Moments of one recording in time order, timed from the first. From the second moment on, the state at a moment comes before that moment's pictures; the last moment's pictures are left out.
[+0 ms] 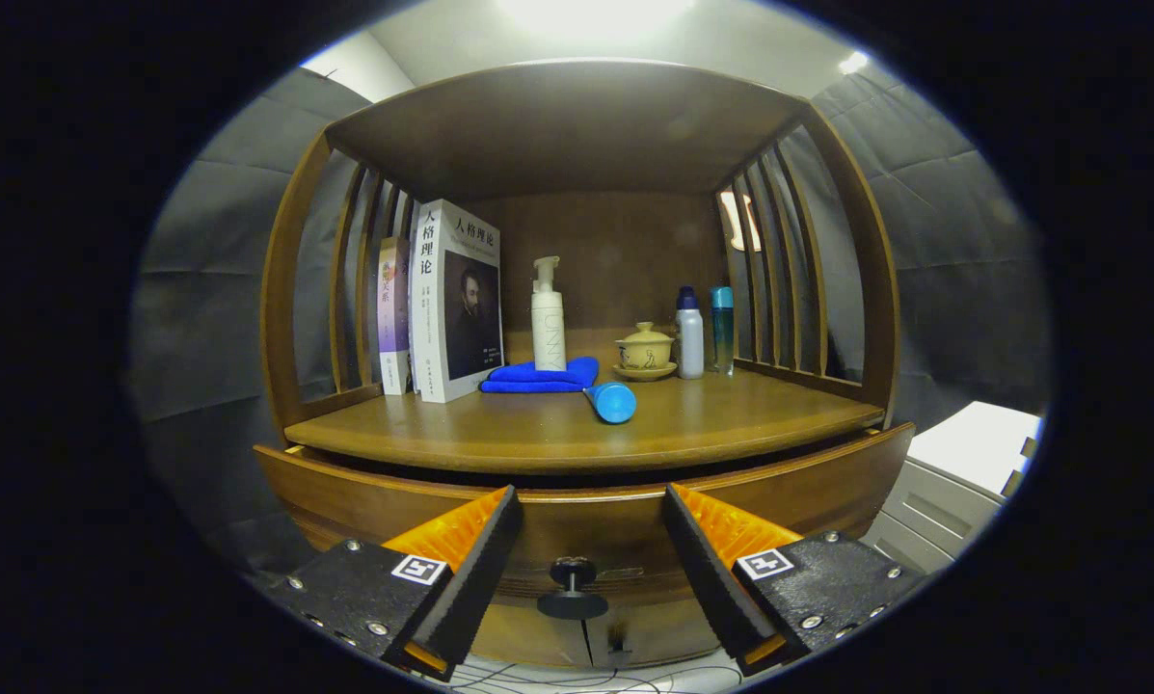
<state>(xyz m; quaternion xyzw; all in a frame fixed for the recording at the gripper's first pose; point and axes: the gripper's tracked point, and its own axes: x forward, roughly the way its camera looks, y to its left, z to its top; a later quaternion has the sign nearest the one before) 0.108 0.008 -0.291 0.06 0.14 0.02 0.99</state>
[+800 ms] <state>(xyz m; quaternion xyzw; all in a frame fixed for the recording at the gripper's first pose) 0.119 -0.013 -0.251 0.04 0.14 0.02 0.99</state>
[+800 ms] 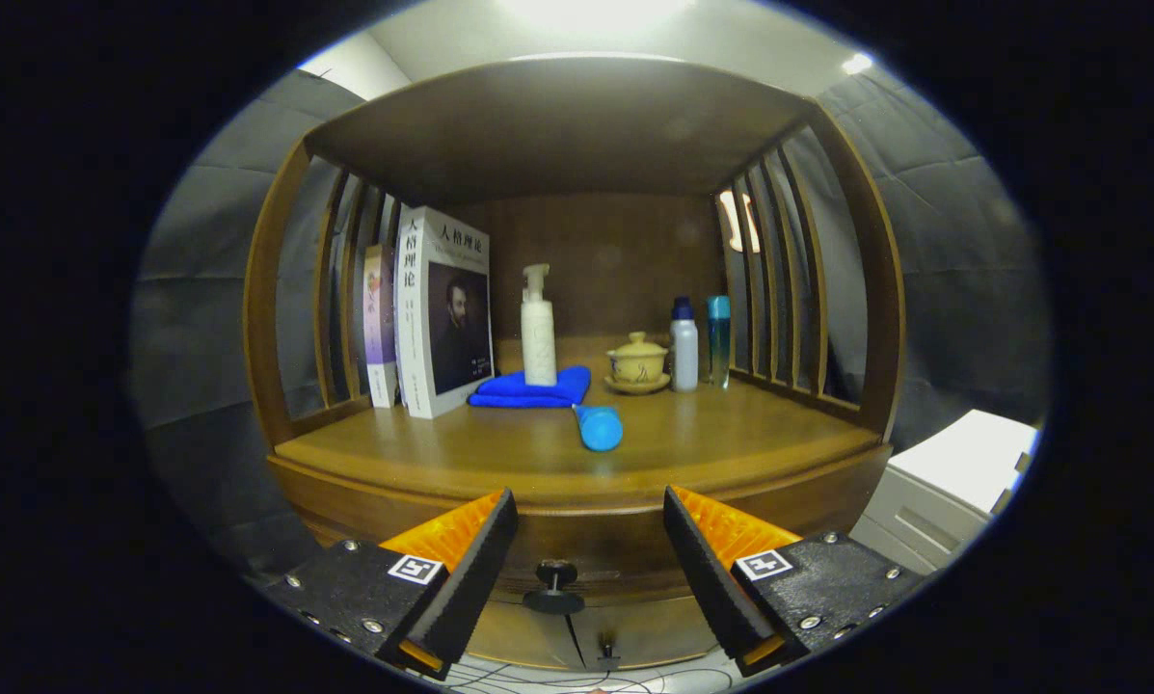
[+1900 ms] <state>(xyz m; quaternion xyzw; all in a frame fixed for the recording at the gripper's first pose) 0.059 -0.092 -0.019 0.01 0.02 0.03 1.00</state>
